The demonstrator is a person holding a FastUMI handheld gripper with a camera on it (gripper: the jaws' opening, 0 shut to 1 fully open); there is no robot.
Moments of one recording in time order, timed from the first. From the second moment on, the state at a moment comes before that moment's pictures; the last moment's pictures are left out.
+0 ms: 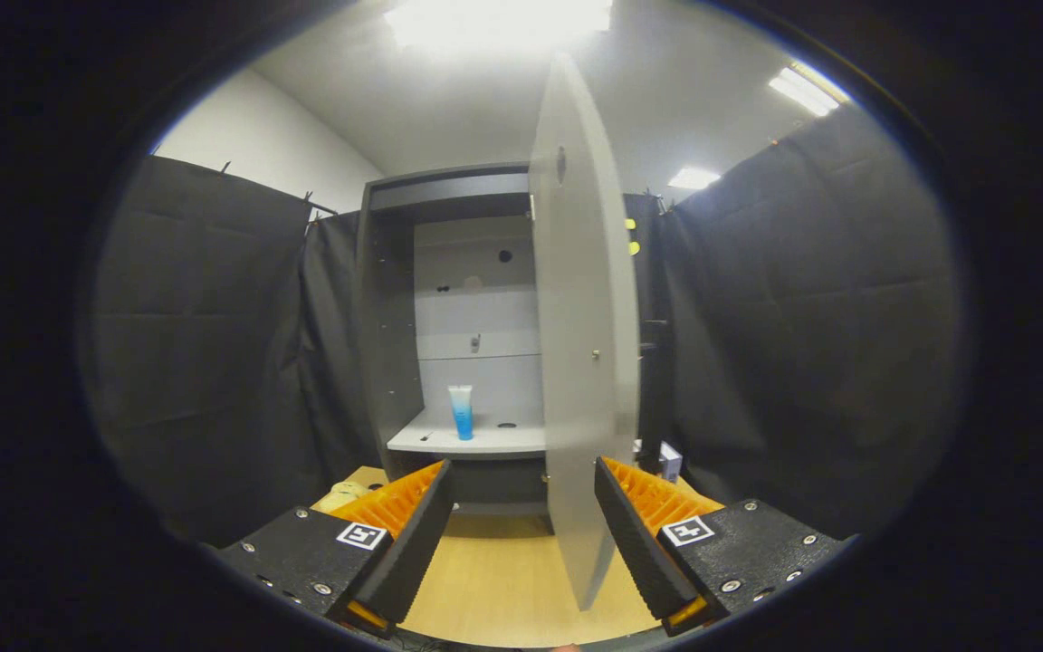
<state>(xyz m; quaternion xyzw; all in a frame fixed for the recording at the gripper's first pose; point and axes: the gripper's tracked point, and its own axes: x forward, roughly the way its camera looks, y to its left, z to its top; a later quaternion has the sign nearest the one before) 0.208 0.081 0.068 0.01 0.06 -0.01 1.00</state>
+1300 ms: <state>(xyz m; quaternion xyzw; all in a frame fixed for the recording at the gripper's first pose) 0.260 -0.061 0.068 -0.02 0.05 -0.20 0.98</state>
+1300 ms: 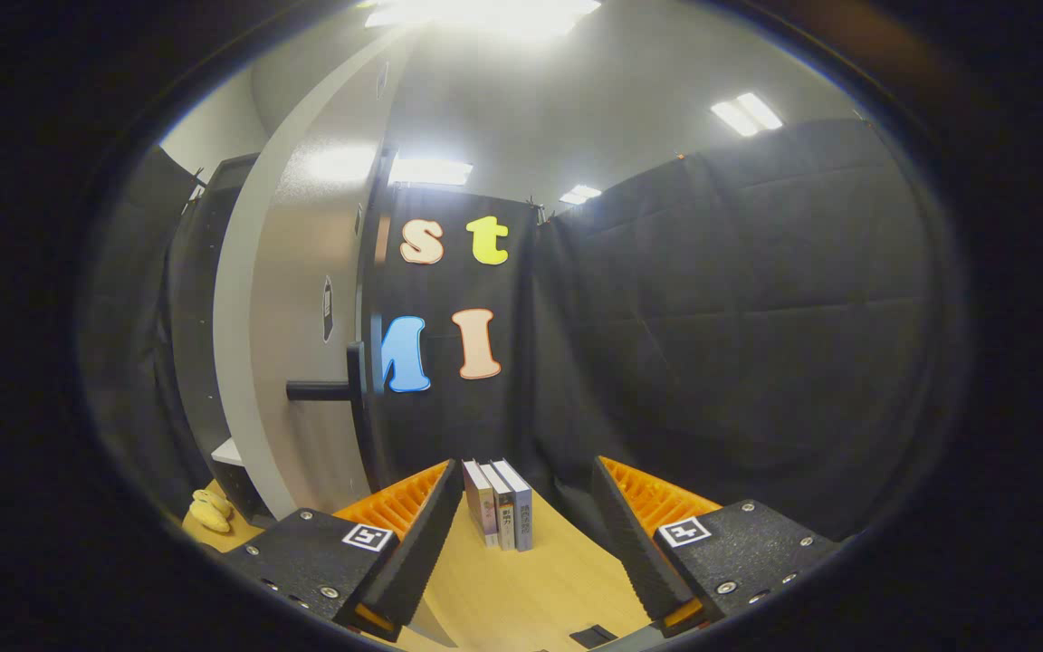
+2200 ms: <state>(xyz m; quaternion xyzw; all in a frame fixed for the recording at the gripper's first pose) 0.269 0.046 0.060 -0.02 0.05 -0.11 0.99</state>
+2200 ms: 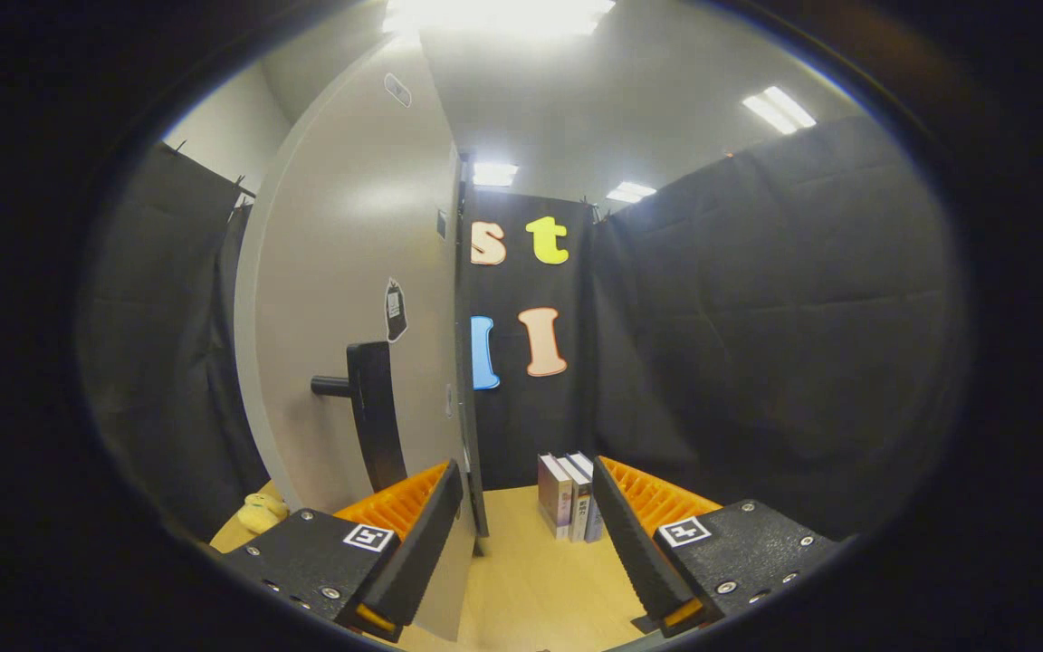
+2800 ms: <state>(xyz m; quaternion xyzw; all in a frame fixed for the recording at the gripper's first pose) 0.295 0.120 0.053 -0.02 0.05 -0.05 1.00</state>
